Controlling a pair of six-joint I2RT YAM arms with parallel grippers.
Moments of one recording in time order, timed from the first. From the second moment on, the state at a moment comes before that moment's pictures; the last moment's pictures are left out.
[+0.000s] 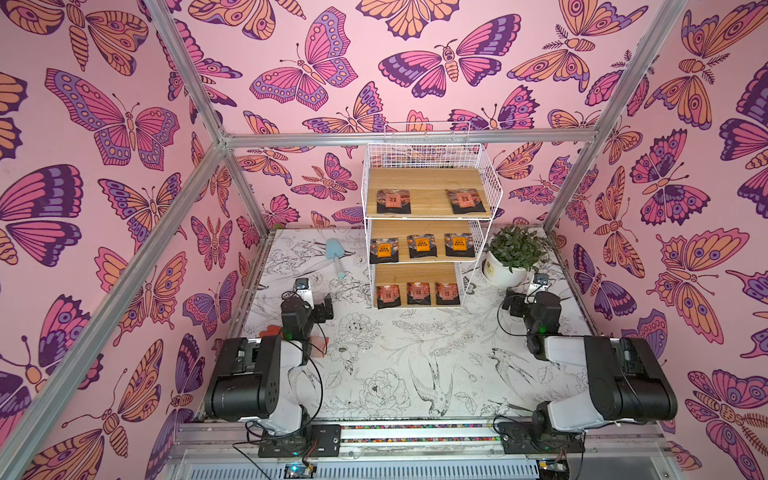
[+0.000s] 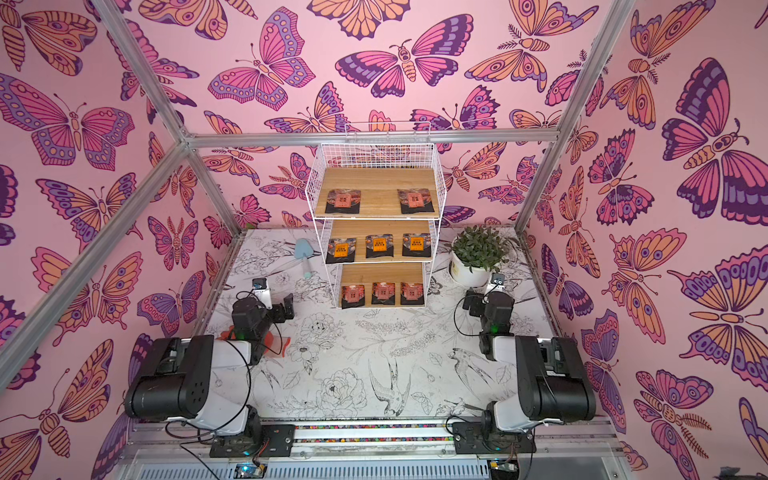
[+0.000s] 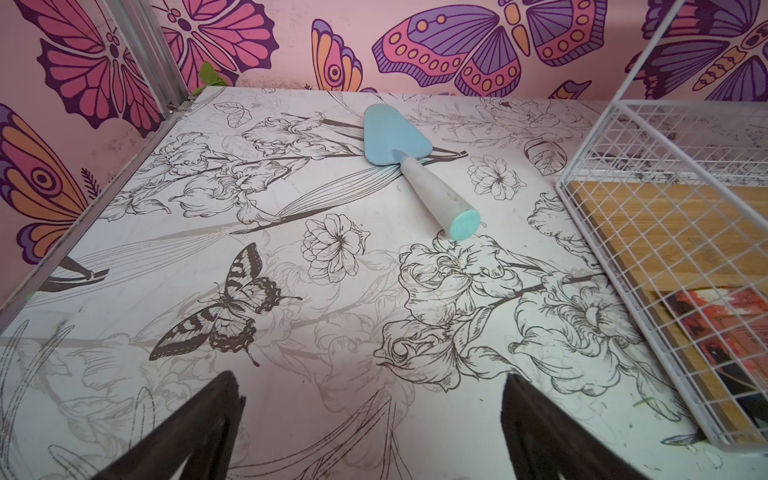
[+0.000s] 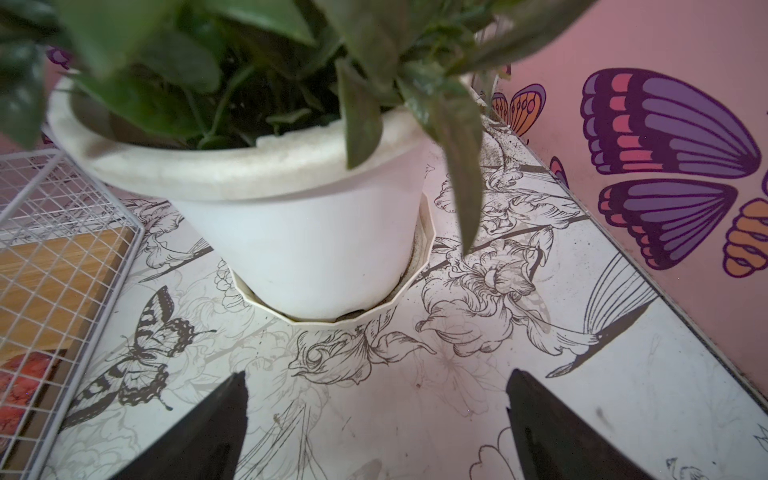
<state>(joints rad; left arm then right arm) 0.05 1.54 0.36 0.78 0.08 0.00 0.02 1.49 0.38 0.71 0.11 0.07</state>
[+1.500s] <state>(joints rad) -1.21 1.19 1.41 -0.89 -1.13 -0.43 0.02 1.49 0.38 0.71 0.11 0.07</state>
